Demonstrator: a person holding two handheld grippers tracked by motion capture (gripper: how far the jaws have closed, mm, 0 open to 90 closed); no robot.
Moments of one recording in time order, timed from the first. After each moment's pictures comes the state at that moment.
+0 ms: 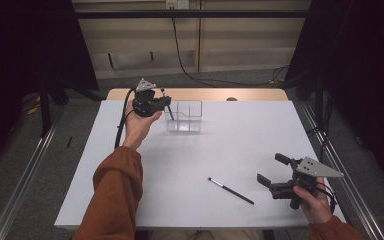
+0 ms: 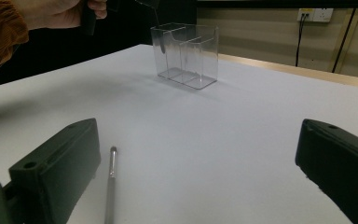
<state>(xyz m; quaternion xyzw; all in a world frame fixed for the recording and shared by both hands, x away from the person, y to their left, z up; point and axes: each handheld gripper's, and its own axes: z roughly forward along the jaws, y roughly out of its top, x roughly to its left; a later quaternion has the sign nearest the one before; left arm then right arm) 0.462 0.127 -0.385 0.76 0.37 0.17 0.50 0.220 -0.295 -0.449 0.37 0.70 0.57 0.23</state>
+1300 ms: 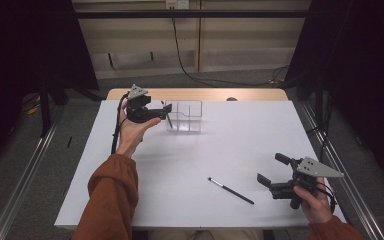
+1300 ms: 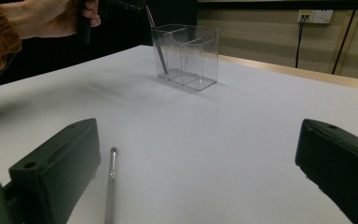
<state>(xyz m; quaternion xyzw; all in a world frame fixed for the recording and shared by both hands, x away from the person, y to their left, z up) 0.448 0.147 -0.394 0.73 0.39 0.19 0.53 0.220 -0.295 -0.449 0.37 0.70 0.57 0.23</state>
